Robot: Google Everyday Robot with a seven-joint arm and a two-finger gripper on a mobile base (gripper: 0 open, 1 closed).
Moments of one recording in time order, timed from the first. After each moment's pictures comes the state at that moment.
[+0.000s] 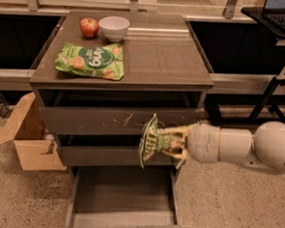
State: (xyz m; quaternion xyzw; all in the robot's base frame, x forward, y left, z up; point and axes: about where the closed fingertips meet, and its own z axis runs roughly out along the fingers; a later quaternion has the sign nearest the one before) arm 0.488 -0.075 0.770 -0.71 0.42 0.09 0.56
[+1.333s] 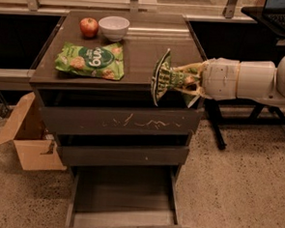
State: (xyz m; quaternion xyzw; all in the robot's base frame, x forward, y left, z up) arm 0.586 -0.100 0.909 -0.72 0.37 0.01 0.59
